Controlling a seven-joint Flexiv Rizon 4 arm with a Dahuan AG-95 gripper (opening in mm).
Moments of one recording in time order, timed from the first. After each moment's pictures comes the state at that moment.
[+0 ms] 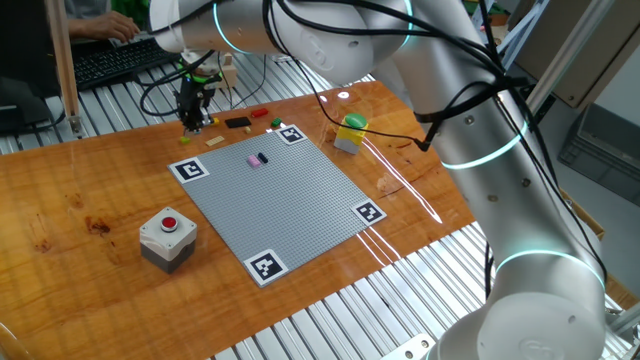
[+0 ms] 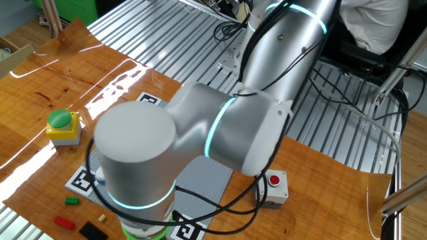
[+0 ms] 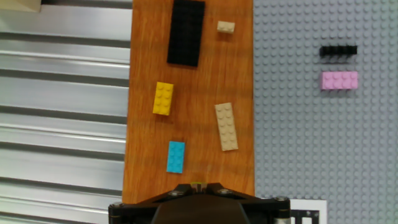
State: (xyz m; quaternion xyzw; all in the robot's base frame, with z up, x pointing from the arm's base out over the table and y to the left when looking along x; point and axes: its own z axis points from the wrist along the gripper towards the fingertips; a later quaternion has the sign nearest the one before) arm 0.796 0.097 0.019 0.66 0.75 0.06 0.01
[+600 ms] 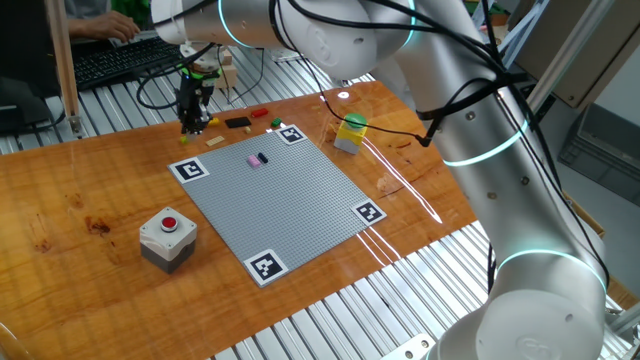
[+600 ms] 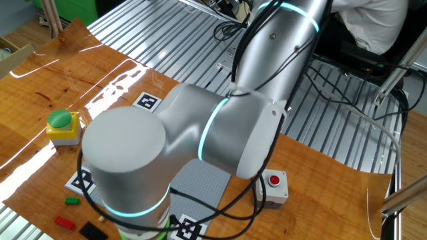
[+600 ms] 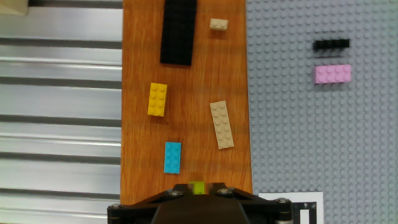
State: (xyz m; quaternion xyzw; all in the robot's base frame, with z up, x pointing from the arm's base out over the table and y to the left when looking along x) arm 0.797 0.098 0.019 0.69 0.72 0.05 -0.01
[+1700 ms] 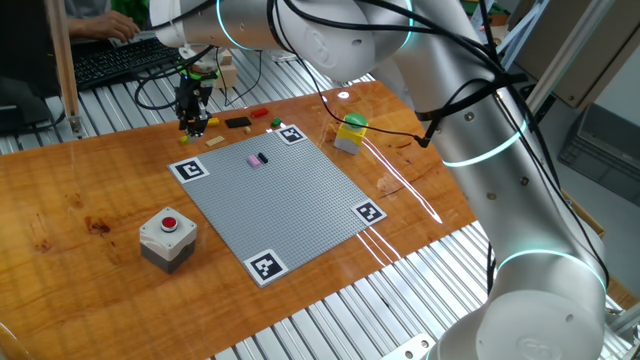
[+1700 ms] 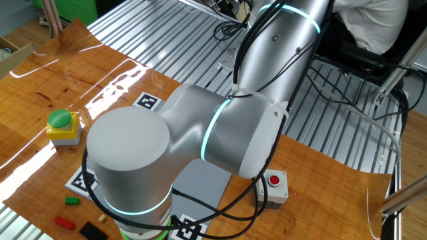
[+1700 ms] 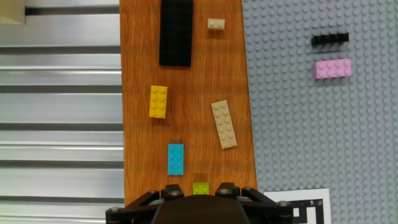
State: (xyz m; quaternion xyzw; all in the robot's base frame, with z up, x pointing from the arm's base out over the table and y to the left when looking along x) arm 0.795 0.098 0.019 0.69 0.72 0.05 0.00
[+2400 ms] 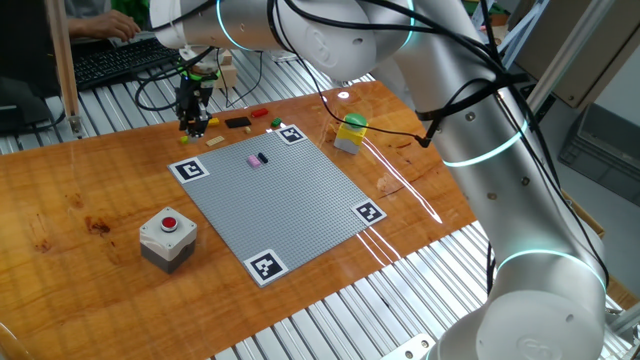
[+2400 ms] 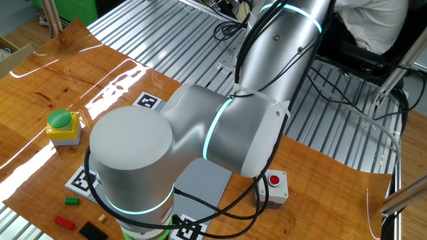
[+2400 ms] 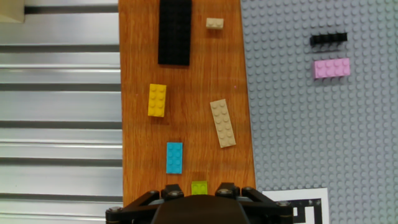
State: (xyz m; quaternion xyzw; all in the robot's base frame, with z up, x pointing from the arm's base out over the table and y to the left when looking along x) arm 0.794 0.099 0.019 0.69 0.72 0.05 0.00
